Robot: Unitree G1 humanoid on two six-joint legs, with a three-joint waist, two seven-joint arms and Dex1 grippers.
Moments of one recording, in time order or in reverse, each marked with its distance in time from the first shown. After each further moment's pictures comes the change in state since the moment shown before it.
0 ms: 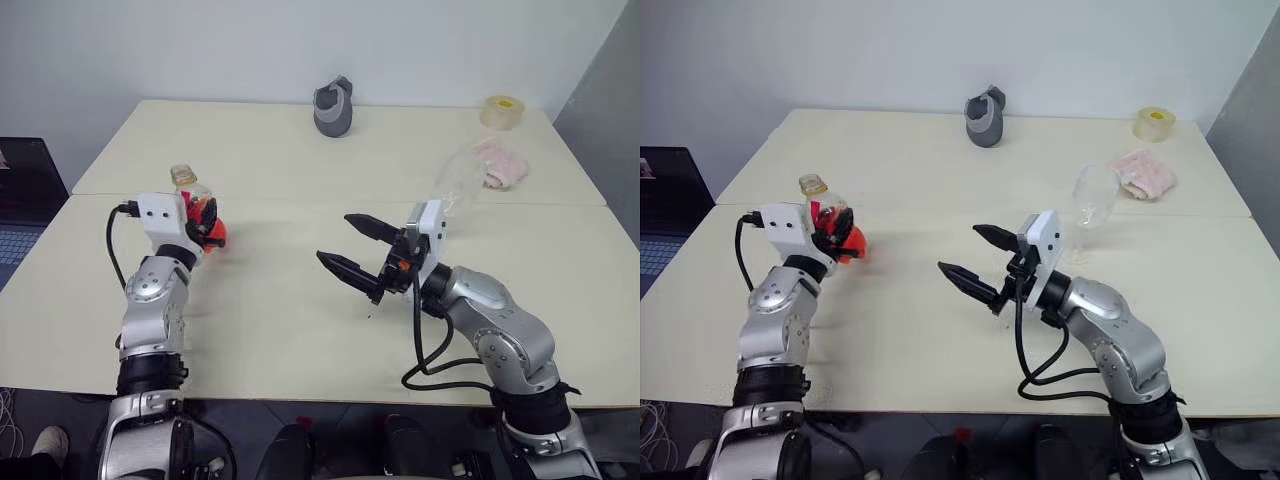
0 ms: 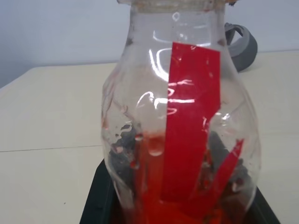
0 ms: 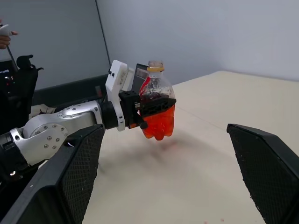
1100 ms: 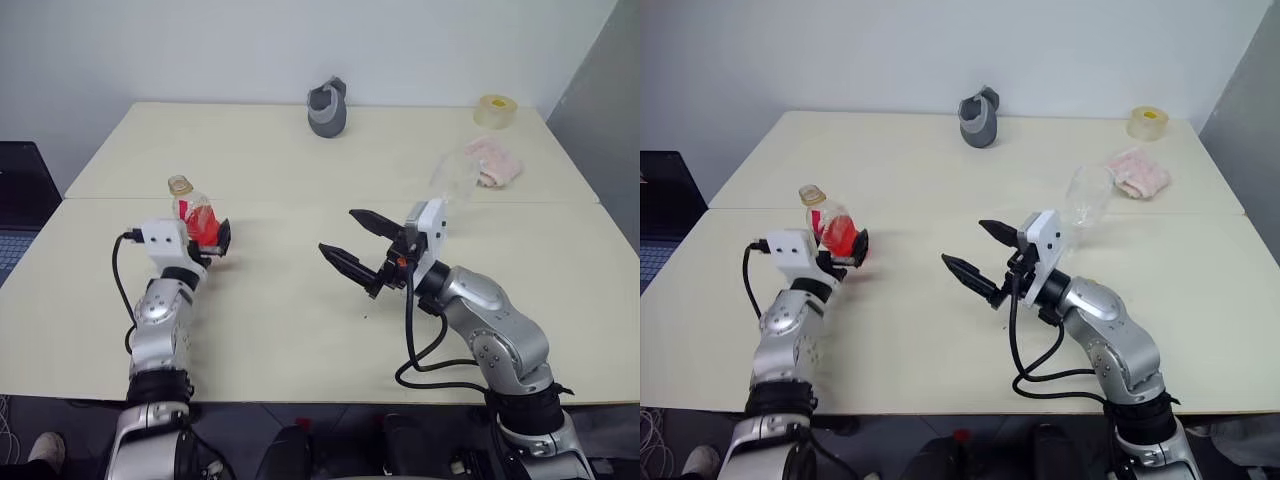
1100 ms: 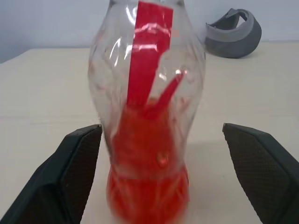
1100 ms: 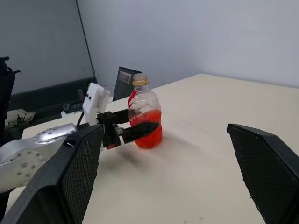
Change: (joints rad) left arm 0.172 -0.048 0.009 -0.065 -0.029 -0.055 0.021; right arm 0.029 0.022 -0.002 0.010 -0.048 -0.040 -0.031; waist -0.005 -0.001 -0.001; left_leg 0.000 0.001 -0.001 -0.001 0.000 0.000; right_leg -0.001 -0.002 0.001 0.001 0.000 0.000
